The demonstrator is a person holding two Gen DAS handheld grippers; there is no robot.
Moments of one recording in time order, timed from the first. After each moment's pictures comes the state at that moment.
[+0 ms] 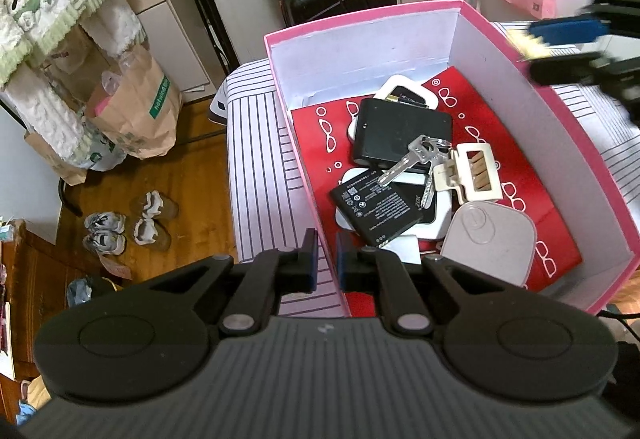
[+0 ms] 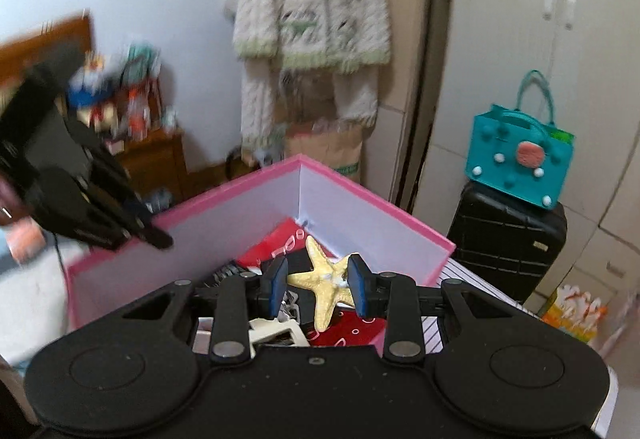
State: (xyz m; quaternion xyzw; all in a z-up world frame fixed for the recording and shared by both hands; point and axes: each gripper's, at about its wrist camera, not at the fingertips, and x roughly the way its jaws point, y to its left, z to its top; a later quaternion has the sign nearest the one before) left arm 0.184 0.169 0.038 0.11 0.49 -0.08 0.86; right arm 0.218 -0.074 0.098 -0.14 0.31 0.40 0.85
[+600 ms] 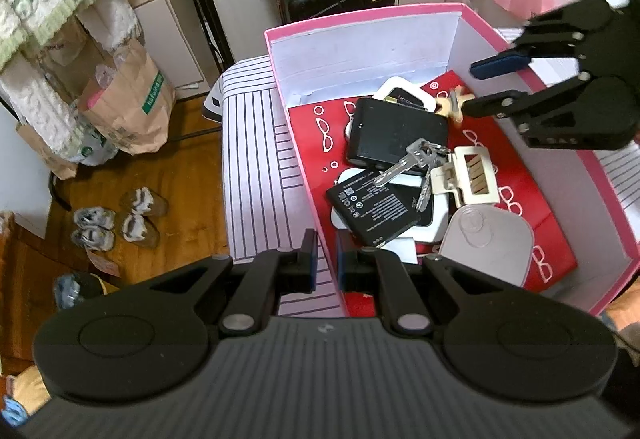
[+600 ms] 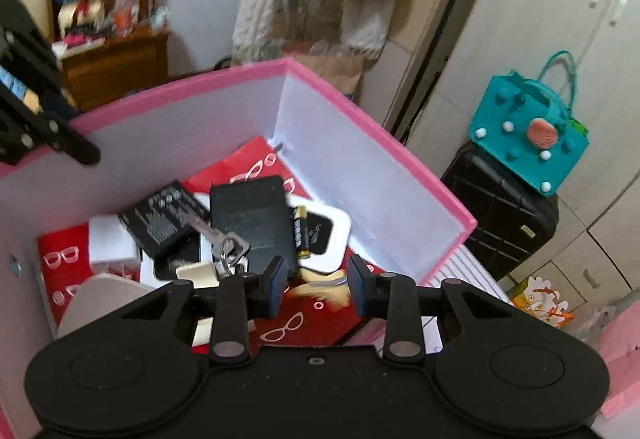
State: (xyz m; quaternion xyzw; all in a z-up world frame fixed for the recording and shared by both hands) left arm 0.186 0.179 0.035 0.08 0.49 -0.09 0.86; right arm 0.247 -0.047 0.059 -0.24 0.36 0.37 0.82
